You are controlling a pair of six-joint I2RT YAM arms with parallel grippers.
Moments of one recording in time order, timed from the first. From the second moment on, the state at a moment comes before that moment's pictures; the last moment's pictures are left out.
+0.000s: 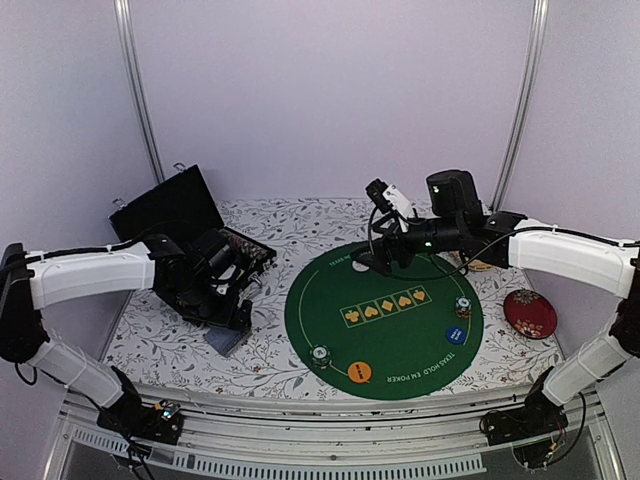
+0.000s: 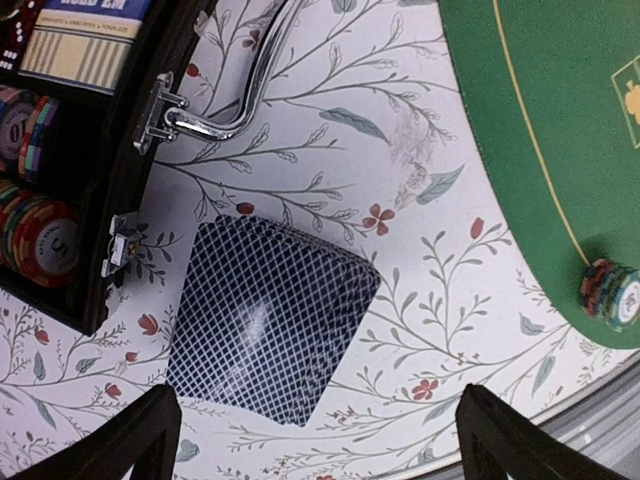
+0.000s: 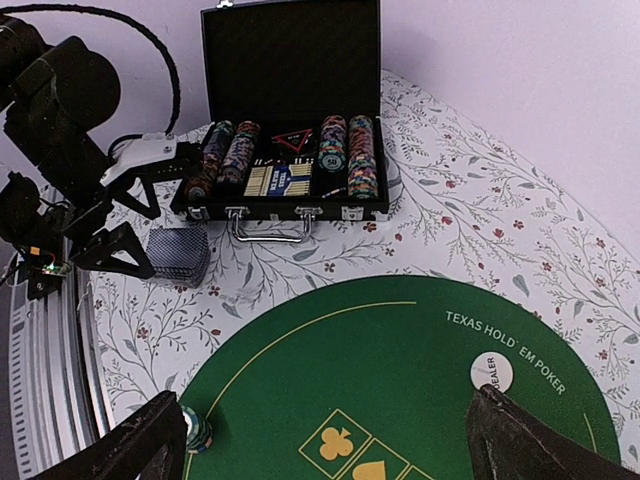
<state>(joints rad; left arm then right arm) -0.73 1.40 0.93 -0.80 -0.07 -0.52 0.72 1.46 1.12 -0.13 -0.34 -0.11</state>
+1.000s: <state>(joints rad) -0.72 1.69 1.01 -0.85 -0.16 -0.36 0.72 1.49 1.12 -0.15 -0.40 -0.12</state>
